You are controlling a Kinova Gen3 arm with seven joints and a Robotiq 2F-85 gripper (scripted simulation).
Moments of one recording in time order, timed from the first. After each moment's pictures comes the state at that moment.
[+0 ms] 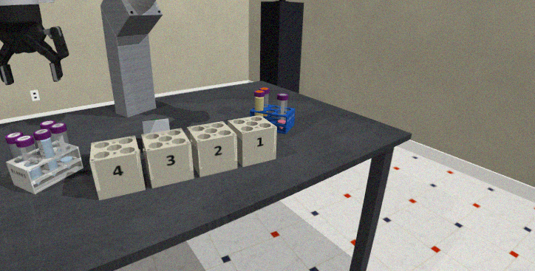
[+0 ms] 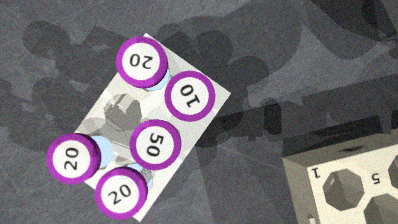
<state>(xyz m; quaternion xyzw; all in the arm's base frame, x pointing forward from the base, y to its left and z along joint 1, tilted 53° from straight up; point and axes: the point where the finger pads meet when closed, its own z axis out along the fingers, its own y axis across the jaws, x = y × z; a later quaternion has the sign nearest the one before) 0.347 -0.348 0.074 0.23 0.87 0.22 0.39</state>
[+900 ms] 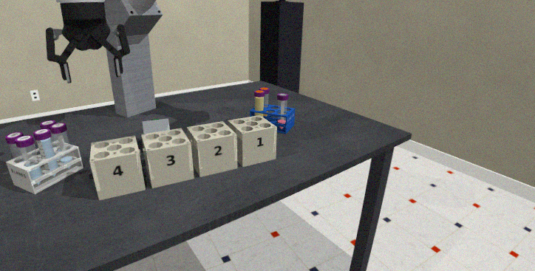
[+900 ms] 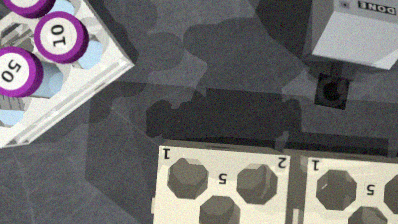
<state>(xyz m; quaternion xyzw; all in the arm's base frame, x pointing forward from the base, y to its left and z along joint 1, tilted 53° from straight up) 0.378 -0.255 0.142 0.09 0.89 0.15 0.42</state>
